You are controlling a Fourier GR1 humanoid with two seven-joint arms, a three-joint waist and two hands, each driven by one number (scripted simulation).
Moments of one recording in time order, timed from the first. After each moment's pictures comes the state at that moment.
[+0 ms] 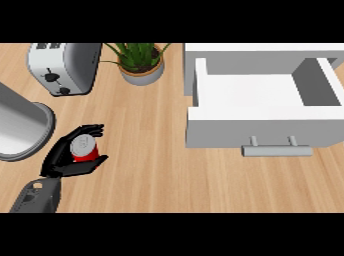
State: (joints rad) left arm -0.29 0.21 0.19 -0.73 -0.08 -0.34 -0.57; right arm 0.29 -0.01 -0.24 -2.15 -0.07 0.23 0.07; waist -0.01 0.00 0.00
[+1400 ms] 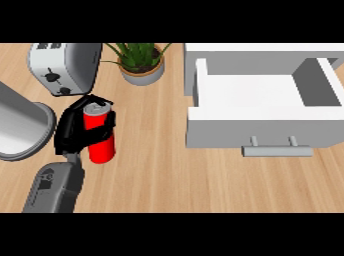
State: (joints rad) left arm -0.30 0.03 0.17 -1.23 0.03 -0.02 -0.19; right arm 0.33 -0.01 -0.27 -2.20 -0.12 0.22 0.08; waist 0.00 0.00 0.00
